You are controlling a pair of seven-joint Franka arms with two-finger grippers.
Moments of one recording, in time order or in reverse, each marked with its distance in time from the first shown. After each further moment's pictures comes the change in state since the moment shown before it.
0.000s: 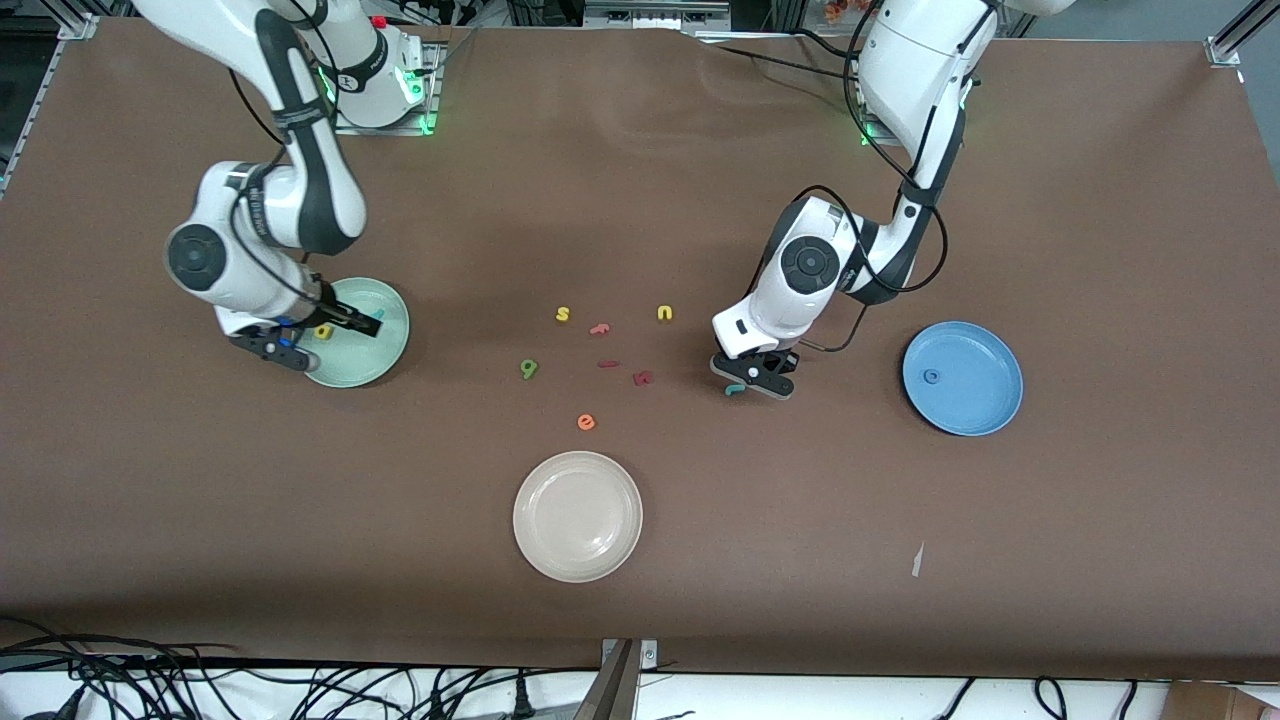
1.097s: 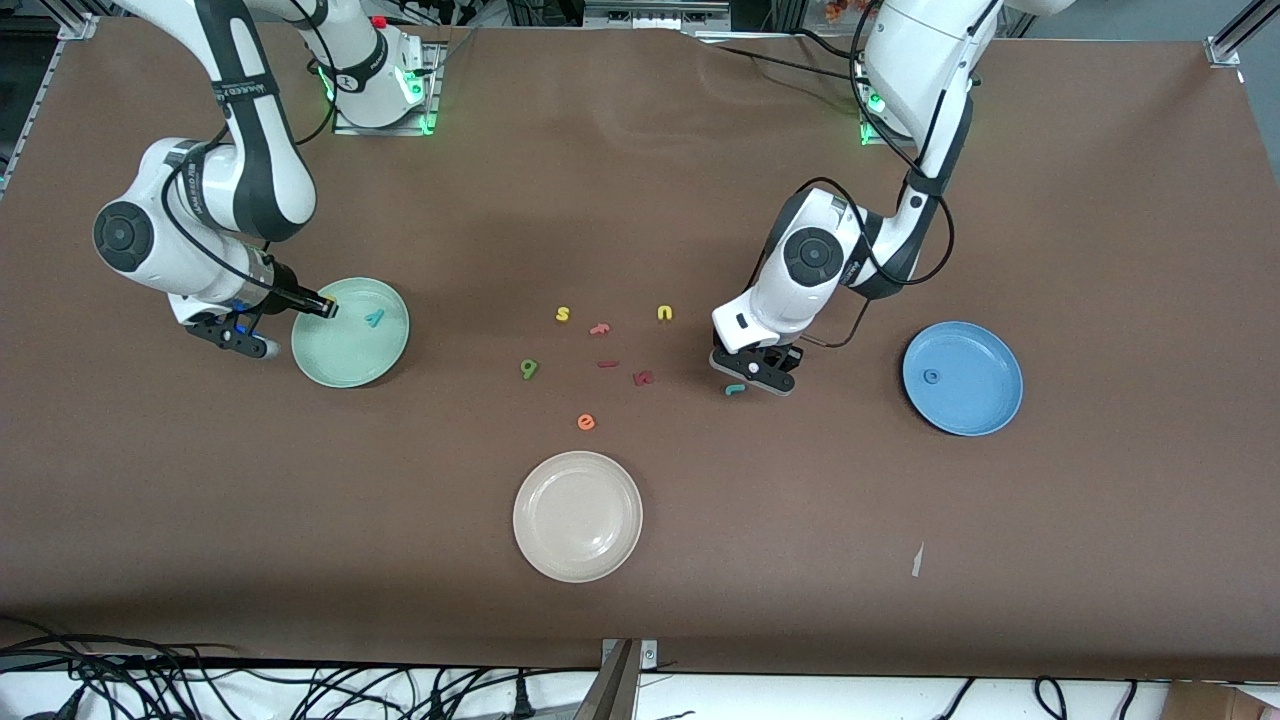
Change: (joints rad) left arm 0.000 -0.034 -0.004 -0.008 0.000 -0.030 0.000; right arm -0.011 -0.083 -0.139 -0.043 -0.003 -0.073 -0.219
